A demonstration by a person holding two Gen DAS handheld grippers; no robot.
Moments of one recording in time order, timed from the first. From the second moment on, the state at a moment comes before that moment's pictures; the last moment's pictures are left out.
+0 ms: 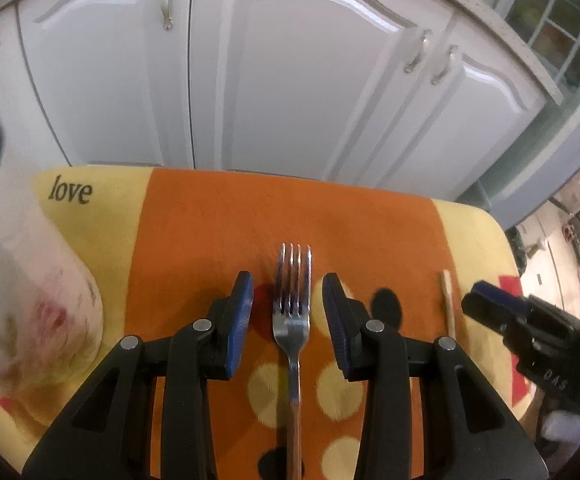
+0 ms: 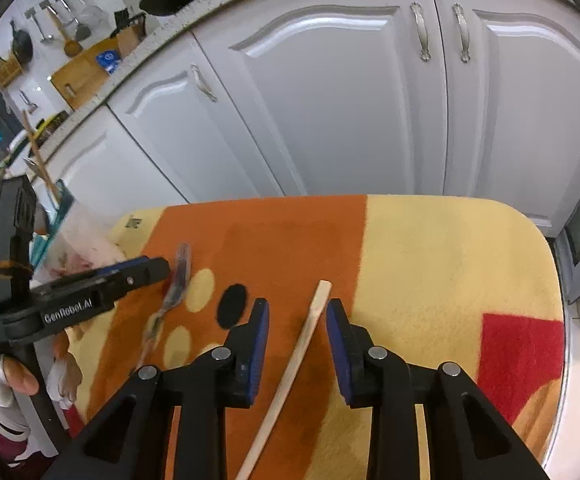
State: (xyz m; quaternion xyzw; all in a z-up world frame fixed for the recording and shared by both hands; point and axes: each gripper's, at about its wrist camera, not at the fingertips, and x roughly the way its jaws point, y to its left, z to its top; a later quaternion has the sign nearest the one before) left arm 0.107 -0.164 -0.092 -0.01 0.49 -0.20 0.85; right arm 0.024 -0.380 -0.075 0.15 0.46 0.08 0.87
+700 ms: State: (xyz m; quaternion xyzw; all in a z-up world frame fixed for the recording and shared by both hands) left arm 0.099 -0.167 -0.094 0.01 0.52 -0.24 0.82; right arm 0.028 -0.364 -0.097 0.13 0.49 0.11 0.85
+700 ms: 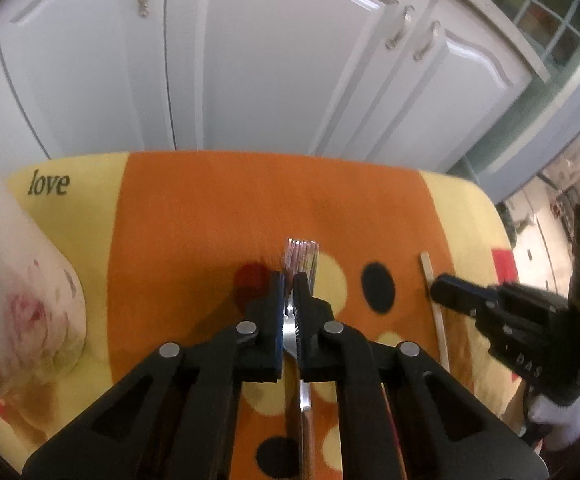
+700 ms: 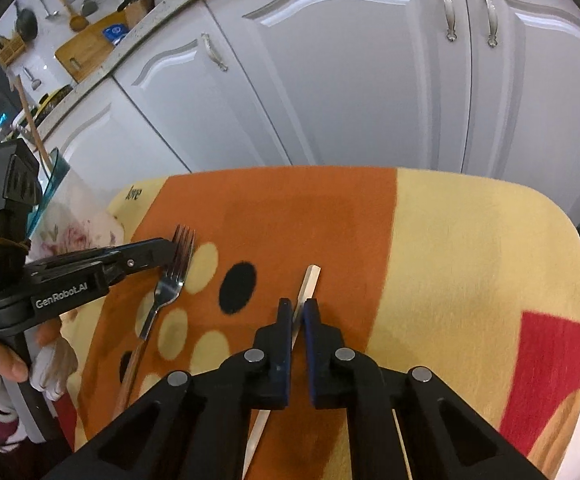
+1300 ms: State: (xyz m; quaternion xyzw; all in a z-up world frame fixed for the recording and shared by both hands) left arm 0.121 -0.177 -0.102 0.00 0.52 -0.24 0.82; right arm 0.035 -0.365 -0.097 0.14 0.49 0.11 0.85
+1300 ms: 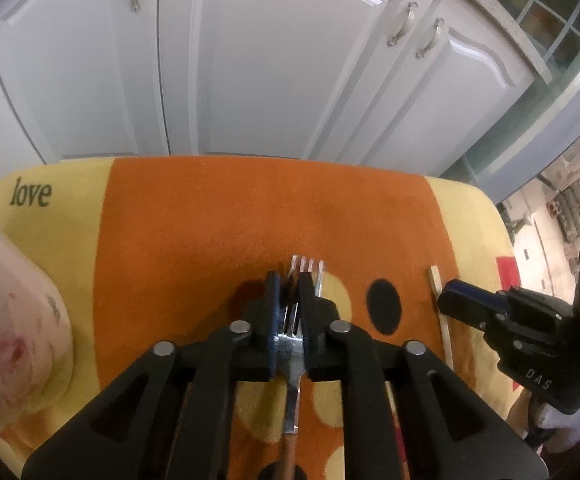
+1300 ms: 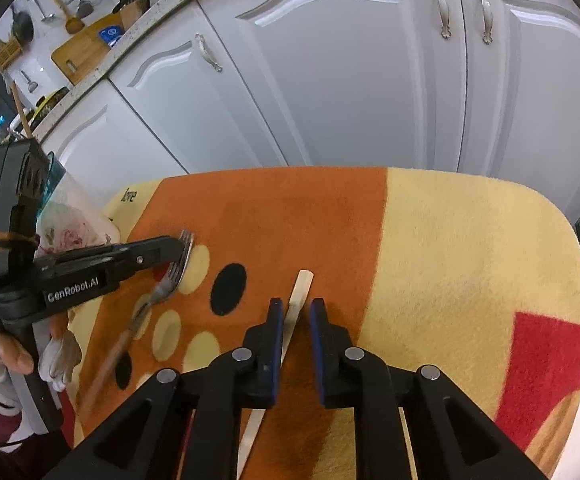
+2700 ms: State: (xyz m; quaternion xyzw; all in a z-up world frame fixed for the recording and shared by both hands) left arm 0.048 -0.133 -0.027 -0.01 0.46 -0.28 0.84; right arm -0.009 -0.344 -0.036 0.17 0.41 0.16 0.88
